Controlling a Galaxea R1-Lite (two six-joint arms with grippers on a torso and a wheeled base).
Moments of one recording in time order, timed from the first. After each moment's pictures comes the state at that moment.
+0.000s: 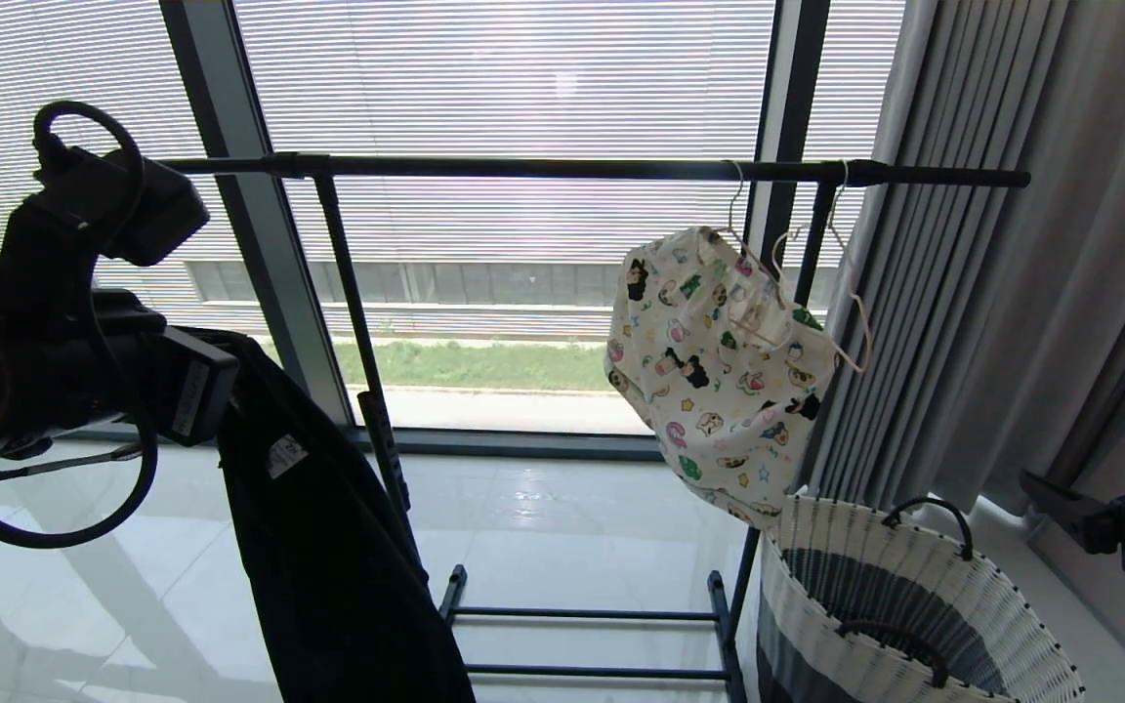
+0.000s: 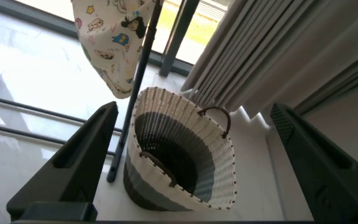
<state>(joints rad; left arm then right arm) -0.27 1.29 -1.02 0.14 0.18 0.38 0.31 1.07 -0.47 -0.36 -0.23 -0.20</state>
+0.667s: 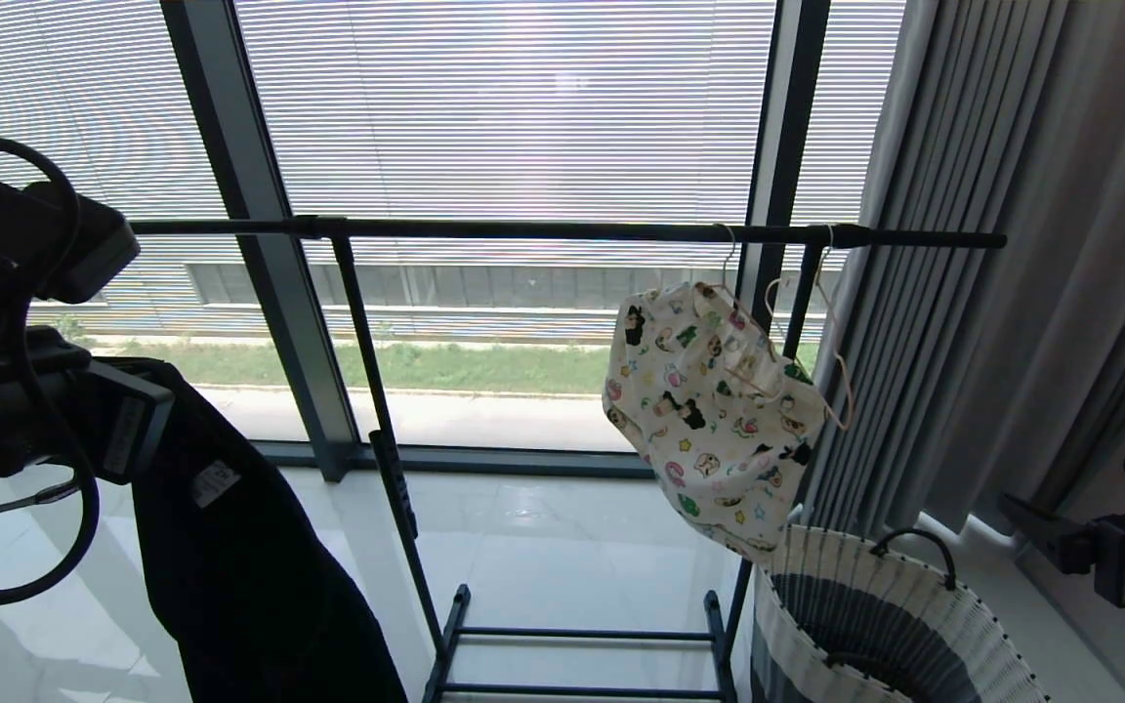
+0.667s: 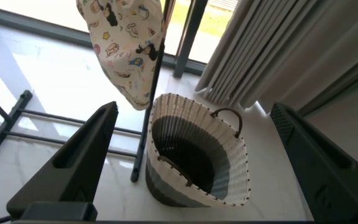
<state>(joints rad) -0.25 1.21 -0.94 0.14 0.35 0.38 0.34 1.10 -0.39 -0.43 -0.23 -0.08</state>
